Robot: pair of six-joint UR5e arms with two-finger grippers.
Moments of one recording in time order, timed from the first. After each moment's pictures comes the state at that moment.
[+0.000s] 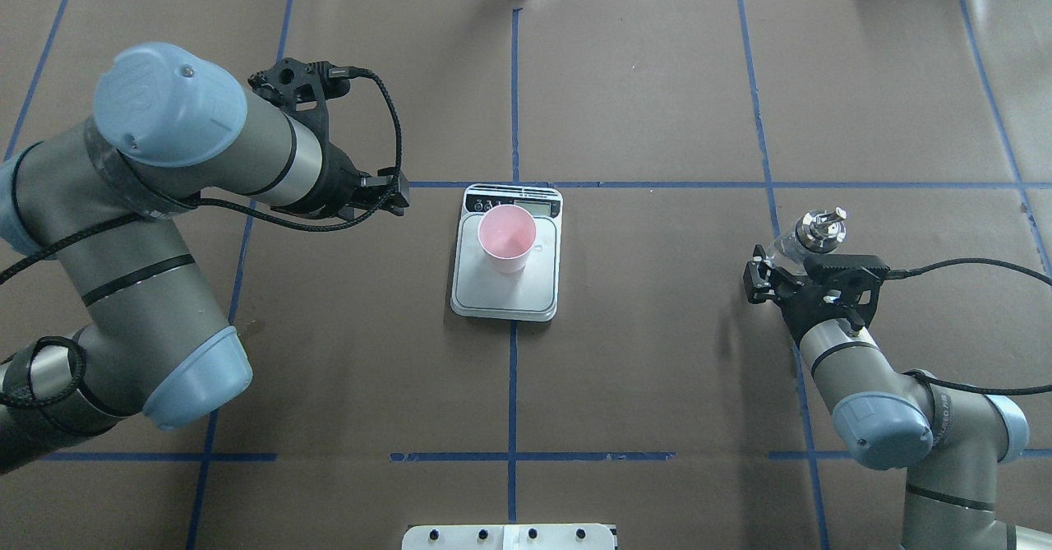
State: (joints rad) left arm -0.66 -2.09 -1.94 -1.66 -1.90 -1.23; right arm 0.28 -1.60 1.74 -0.79 0.78 1.34
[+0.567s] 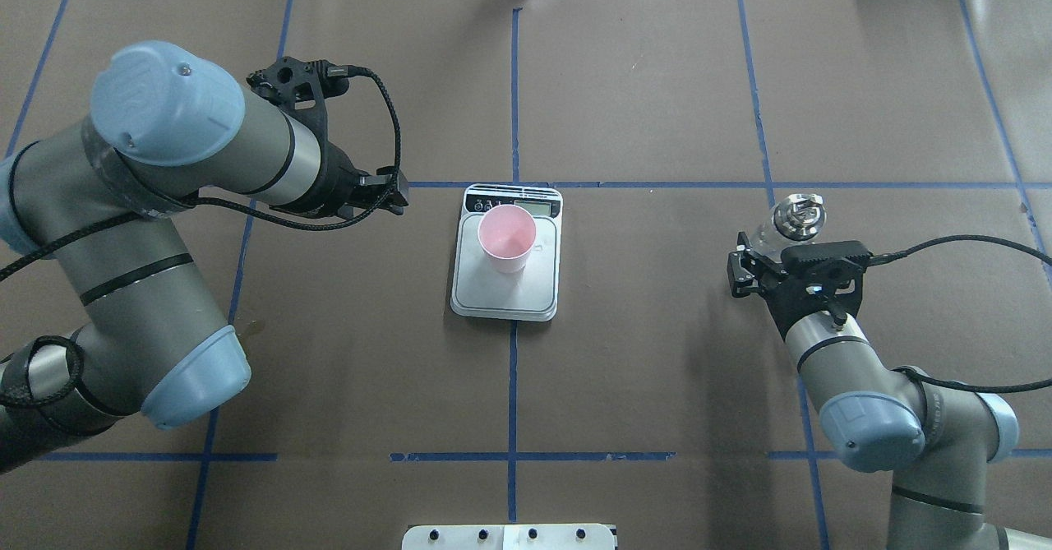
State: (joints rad) left arm -0.67 -2.09 -1.94 -1.66 -1.90 -1.23; right arm 0.28 -1.54 1.83 -0.89 0.75 1.16
